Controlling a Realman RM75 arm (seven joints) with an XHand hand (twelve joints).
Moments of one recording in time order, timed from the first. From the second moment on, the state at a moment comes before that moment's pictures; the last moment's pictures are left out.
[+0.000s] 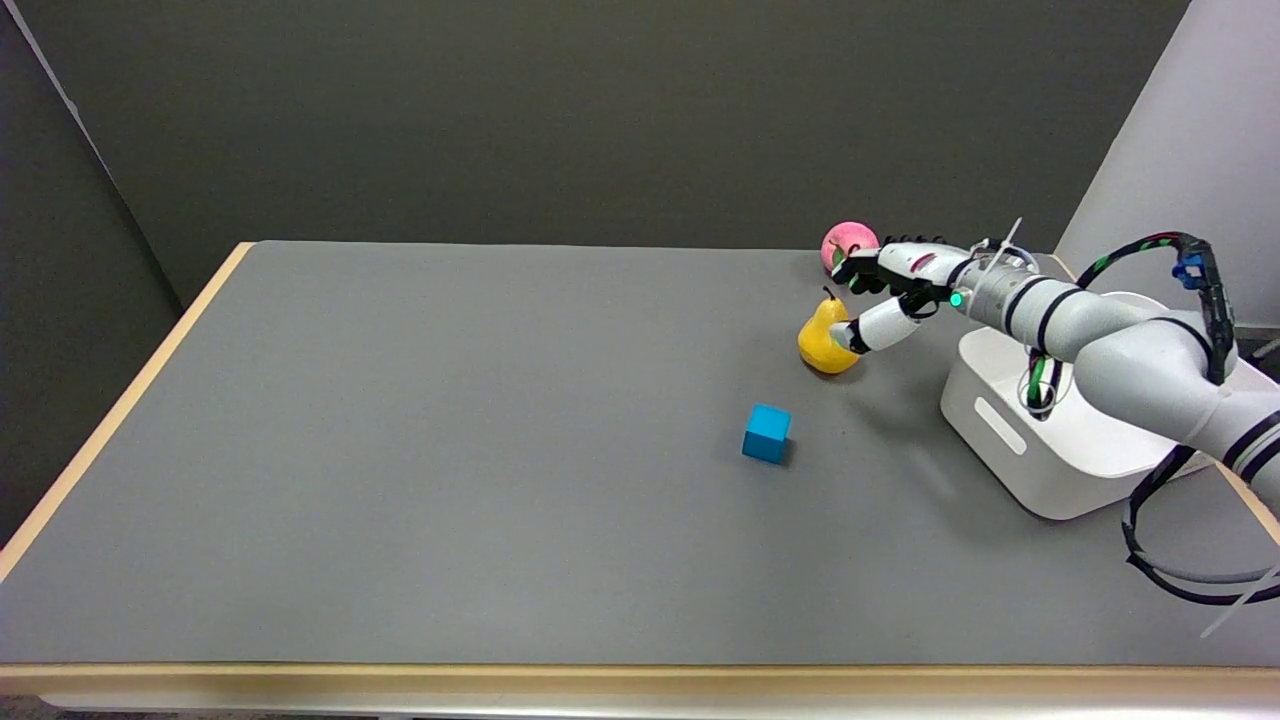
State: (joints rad) arm 0.29 -0.65 -1.82 1.34 0.80 -0.28 0.30
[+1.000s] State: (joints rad) arm 0.33 -0.70 -1.90 1.31 0.80 -0.33 0.23
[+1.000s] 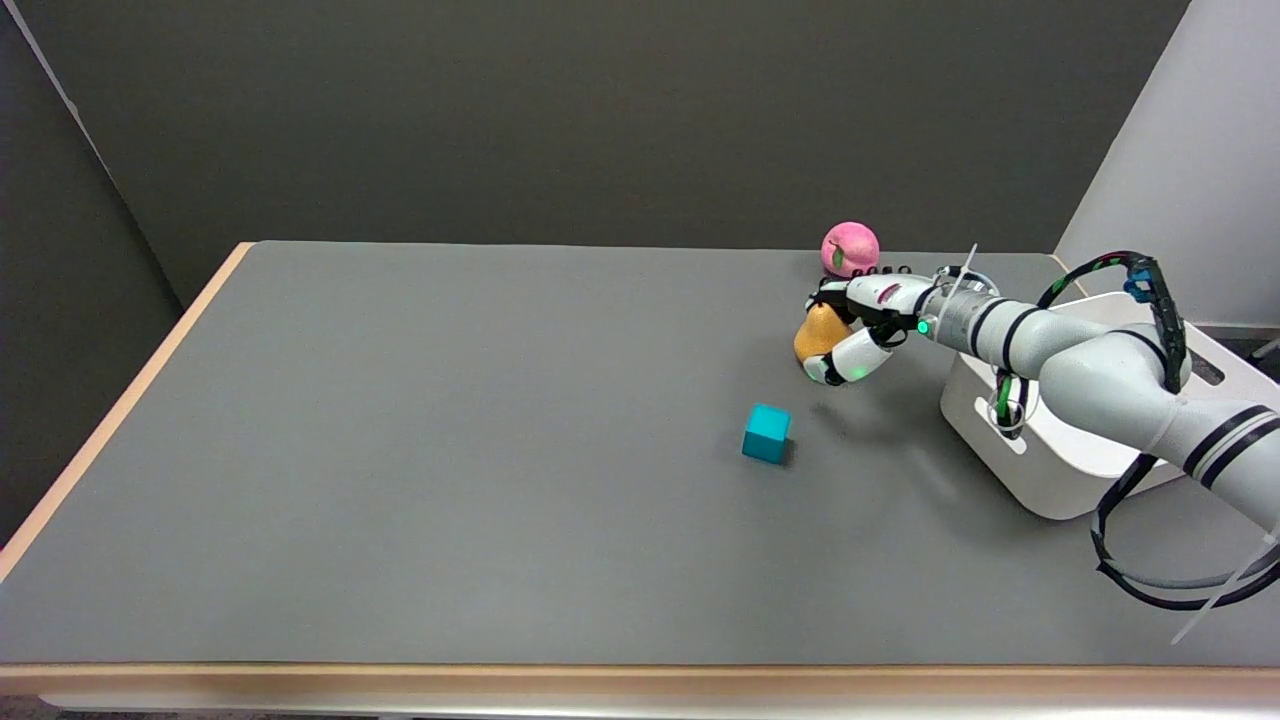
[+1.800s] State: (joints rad) arm 0.33 -0.71 -1.93 1.30 0.80 -0.28 0.20
